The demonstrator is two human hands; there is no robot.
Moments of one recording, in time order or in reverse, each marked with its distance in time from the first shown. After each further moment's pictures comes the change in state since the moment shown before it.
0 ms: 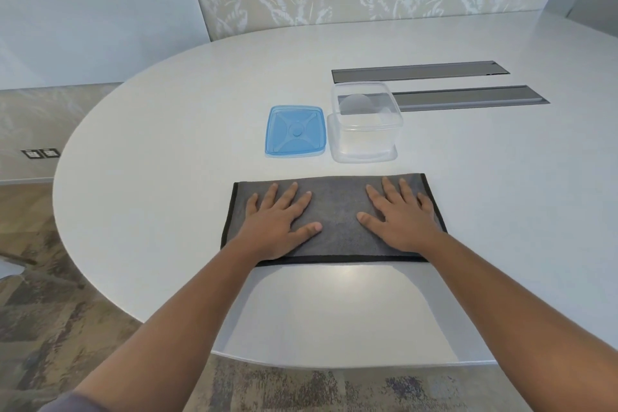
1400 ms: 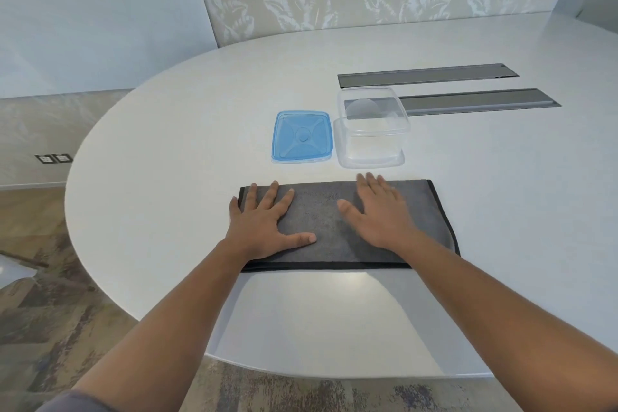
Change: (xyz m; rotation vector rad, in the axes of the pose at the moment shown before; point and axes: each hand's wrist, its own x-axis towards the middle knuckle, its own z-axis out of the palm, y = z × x) left_hand 0.001 -0.030 -0.005 0.019 0.040 -0.162; right_hand 0.011 -0.056 -0.012 0.228 0.178 -0.090
